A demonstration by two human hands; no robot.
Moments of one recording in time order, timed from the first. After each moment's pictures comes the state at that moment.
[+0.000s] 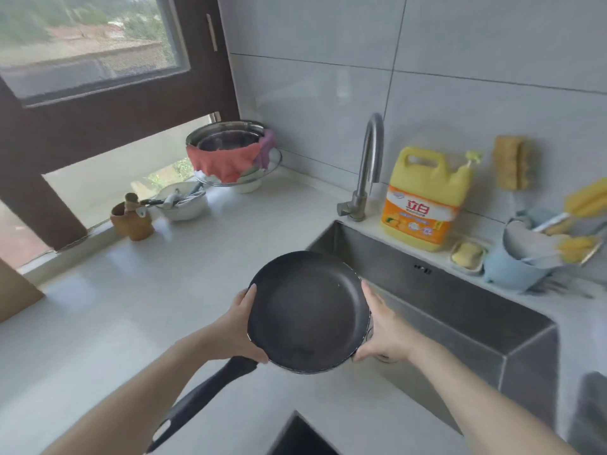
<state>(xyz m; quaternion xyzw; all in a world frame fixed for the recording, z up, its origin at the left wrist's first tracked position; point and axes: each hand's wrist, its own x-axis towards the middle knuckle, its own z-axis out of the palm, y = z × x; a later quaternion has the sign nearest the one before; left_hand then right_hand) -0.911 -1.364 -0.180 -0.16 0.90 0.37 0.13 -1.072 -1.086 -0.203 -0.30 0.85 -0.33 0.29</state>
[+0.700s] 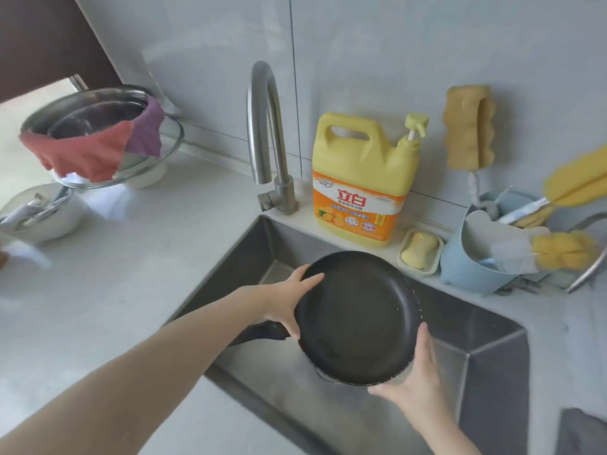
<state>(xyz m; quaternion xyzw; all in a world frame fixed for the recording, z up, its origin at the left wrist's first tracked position) -1.208 -1.251 -0.259 0.04 0.92 0.20 0.33 -1.153 -0.952 -0.324 -0.01 0.87 -0.47 0.13</state>
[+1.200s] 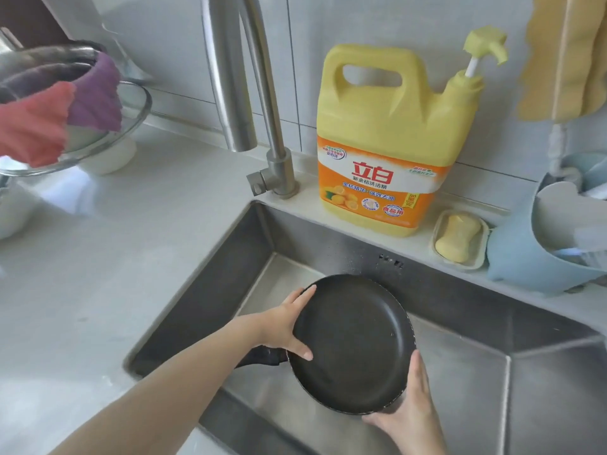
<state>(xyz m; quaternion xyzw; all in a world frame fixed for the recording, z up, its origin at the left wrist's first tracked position) -1.214 -1.282 -0.381 0.00 0.88 0.30 0.36 -1.146 -0.992 -0.440 0.02 0.89 -0.43 0.15</state>
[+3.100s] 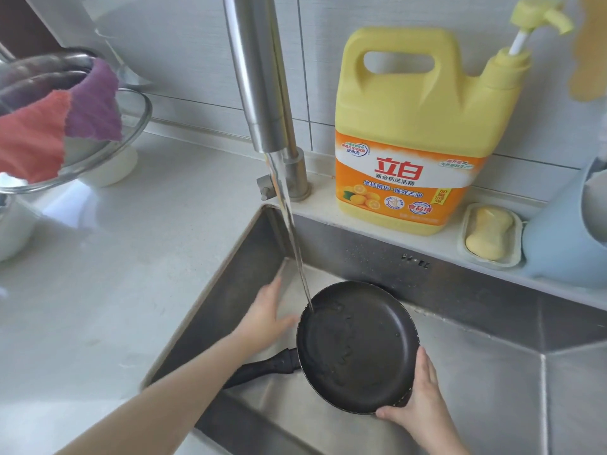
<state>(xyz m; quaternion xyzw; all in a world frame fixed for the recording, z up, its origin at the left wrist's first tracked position) -1.208 -1.335 -0.394 -0.16 0.90 0.36 0.17 -1.165 -1.020 -0.458 0.04 0.88 -0.43 0.22</state>
